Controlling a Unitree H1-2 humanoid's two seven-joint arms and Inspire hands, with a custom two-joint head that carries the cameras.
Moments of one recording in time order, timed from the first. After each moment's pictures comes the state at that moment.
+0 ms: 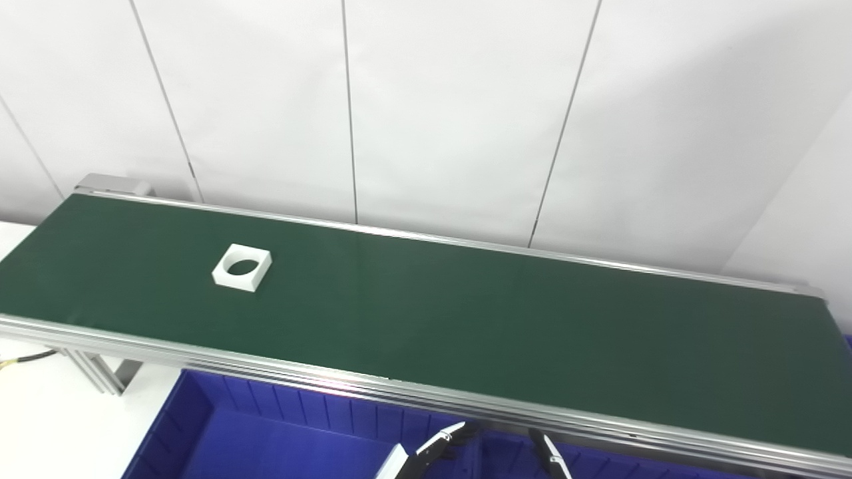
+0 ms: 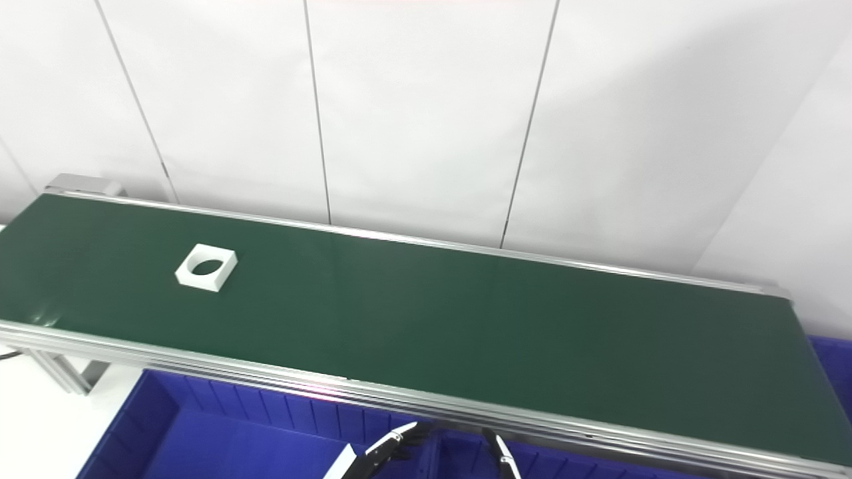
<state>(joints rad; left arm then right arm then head) 0.04 0.15 -0.73 0.37 0.18 -0.44 0.39 0.13 -0.20 0.59 0.35 -0.21 -0.42 -0.57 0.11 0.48</state>
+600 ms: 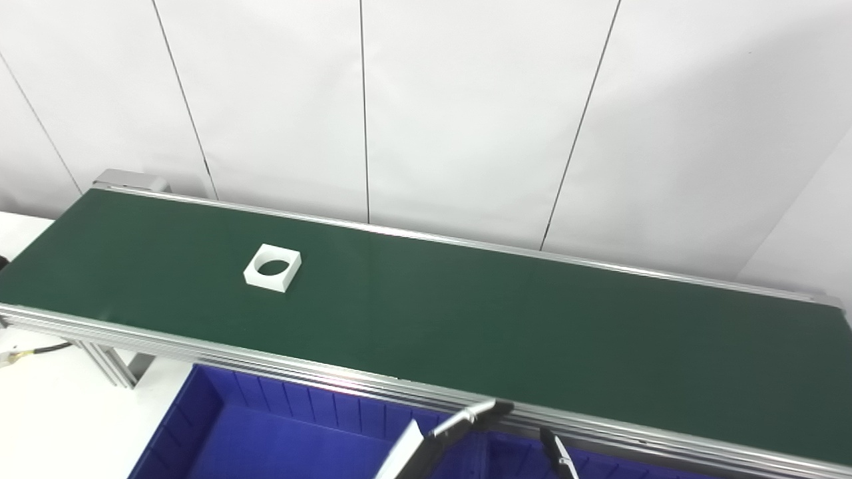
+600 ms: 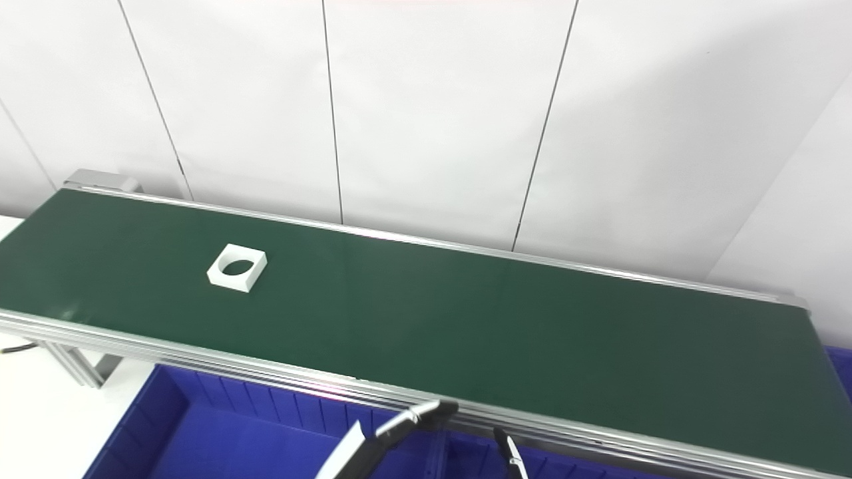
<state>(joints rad) 0.02 0.24 -0.81 0.05 0.23 -0.44 0.47 0.11 -0.20 0.62 0.37 -0.20 -0.42 -0.60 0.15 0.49</state>
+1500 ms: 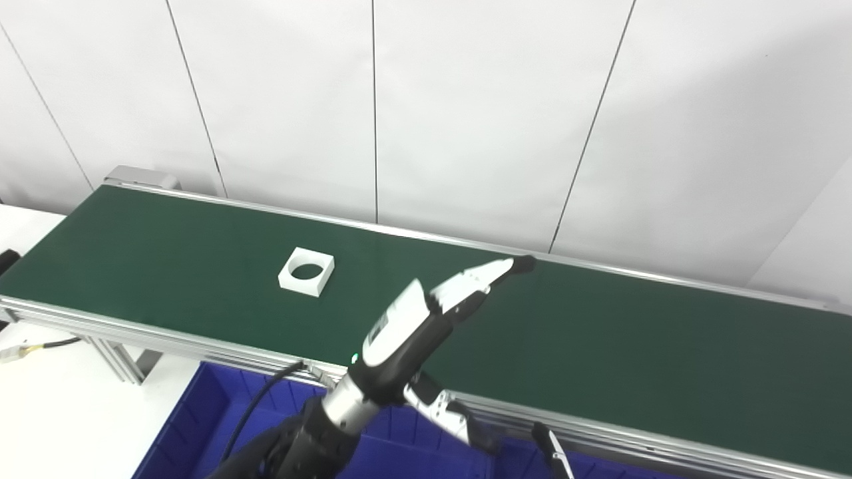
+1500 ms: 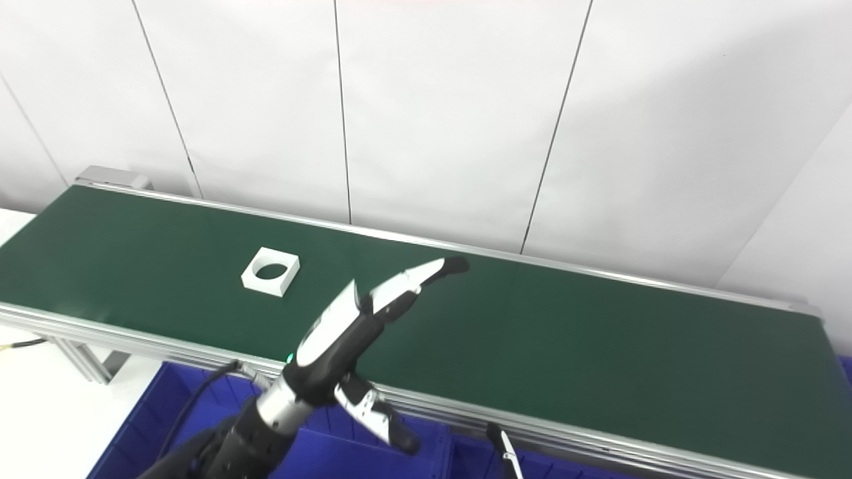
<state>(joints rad) -0.25 0.30 -0.51 -0.12 0.42 -0.44 0.21 0.09 -0.18 0.64 0.38 -0.21 -0.42 -0.61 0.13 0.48</state>
